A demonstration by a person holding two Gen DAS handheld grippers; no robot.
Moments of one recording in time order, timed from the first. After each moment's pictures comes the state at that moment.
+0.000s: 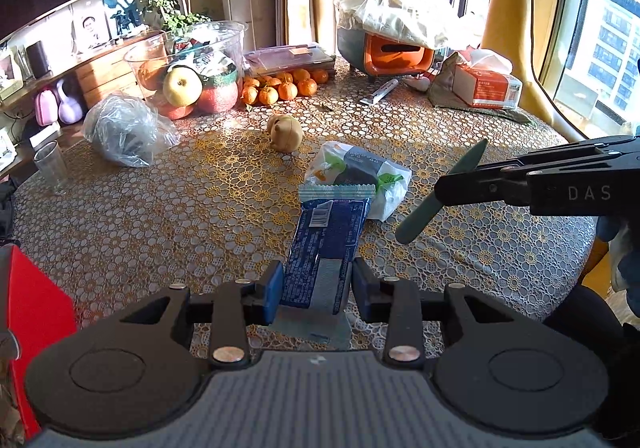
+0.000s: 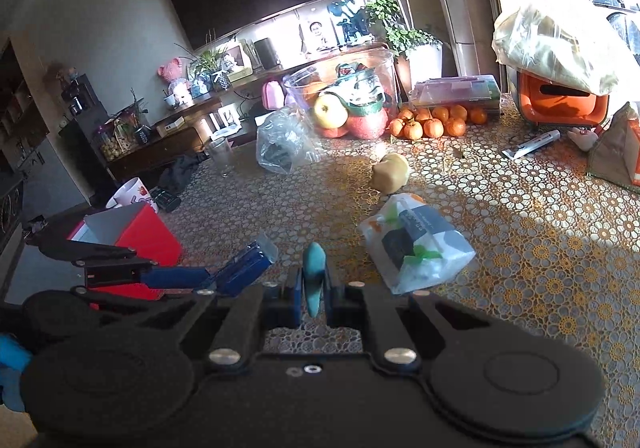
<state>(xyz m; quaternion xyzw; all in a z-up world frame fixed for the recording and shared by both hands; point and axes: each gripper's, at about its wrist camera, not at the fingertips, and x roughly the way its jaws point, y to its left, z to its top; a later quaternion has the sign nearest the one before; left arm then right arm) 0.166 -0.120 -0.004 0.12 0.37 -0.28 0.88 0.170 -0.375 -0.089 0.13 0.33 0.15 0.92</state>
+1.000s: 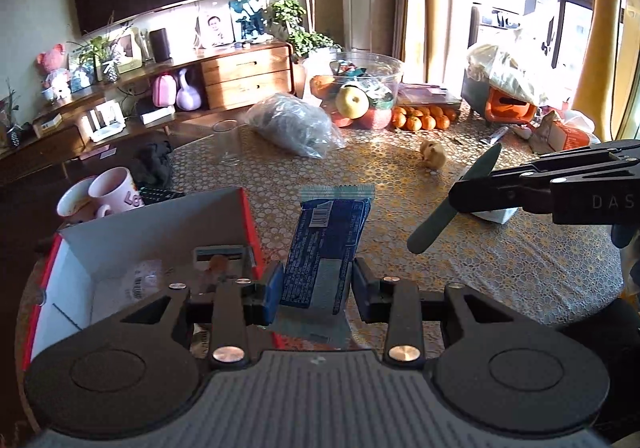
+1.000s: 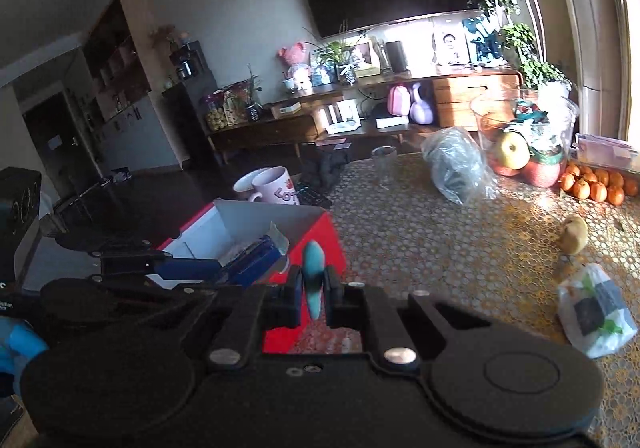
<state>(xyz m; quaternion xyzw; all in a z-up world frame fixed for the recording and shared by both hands) 0.120 0.059 0.055 0.08 0.34 -0.14 0.93 0.177 -0.208 -0.030 0.07 0.30 0.31 0.90</state>
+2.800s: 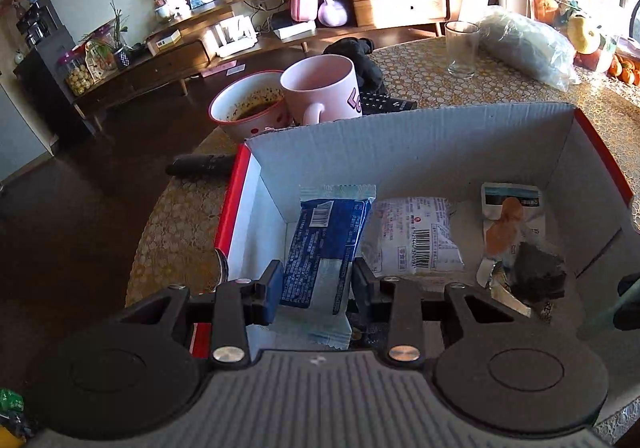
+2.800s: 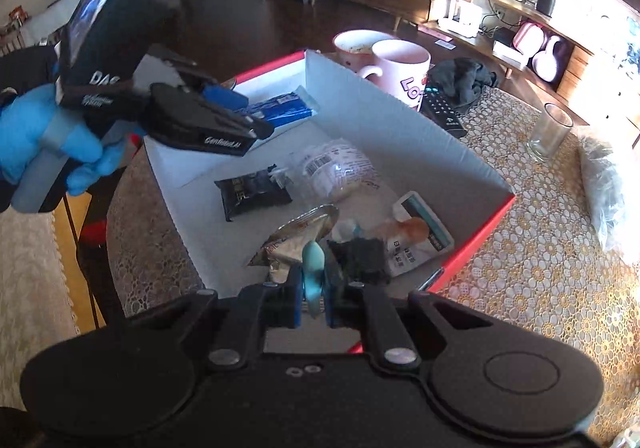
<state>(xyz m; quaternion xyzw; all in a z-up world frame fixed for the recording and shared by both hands) 0.247 0.244 -0.031 0.10 0.44 0.05 0.89 0.245 -0.001 -0.083 -0.19 0.43 0.41 0.79</state>
